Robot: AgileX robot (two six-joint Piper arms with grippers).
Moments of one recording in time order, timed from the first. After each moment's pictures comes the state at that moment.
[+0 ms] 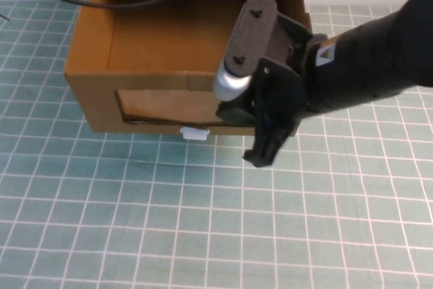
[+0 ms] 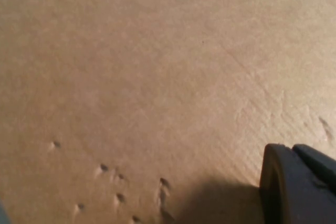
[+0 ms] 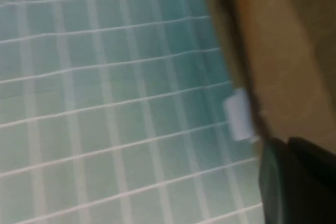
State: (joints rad) right arm 0.67 1.48 -1.35 0.34 0.76 -0.88; left arm -0.17 2.03 -2.19 -0.73 1.04 0.53
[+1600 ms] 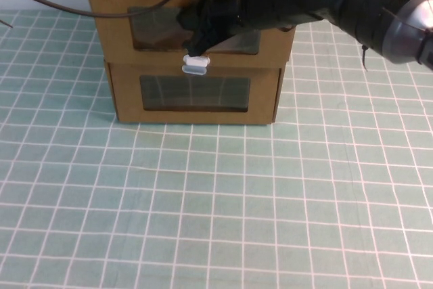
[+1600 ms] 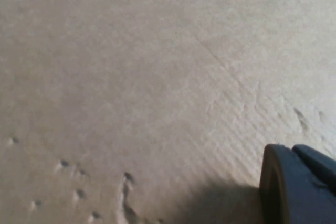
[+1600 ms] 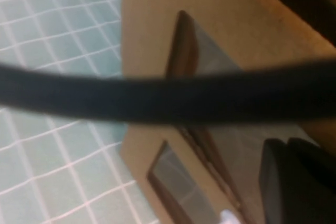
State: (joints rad) right arm 0.54 2.01 -1.90 0.58 0.57 -0.94; left arm -0.17 2.03 -2.20 -0.73 1.08 0.56
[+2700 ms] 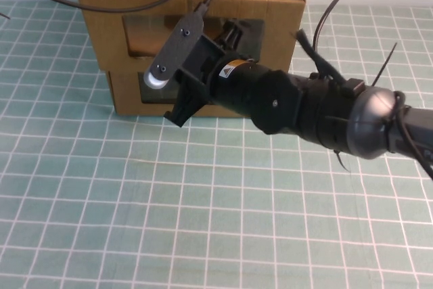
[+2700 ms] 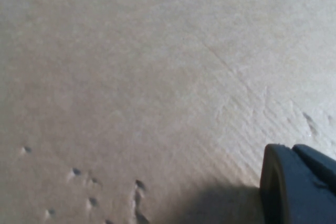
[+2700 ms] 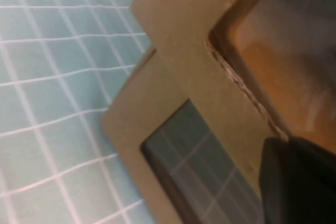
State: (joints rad) right arm 0.74 1.90 -1.41 0.55 -0.08 -1.14; left arm -0.17 2.03 -2.20 -0.73 1.07 0.56
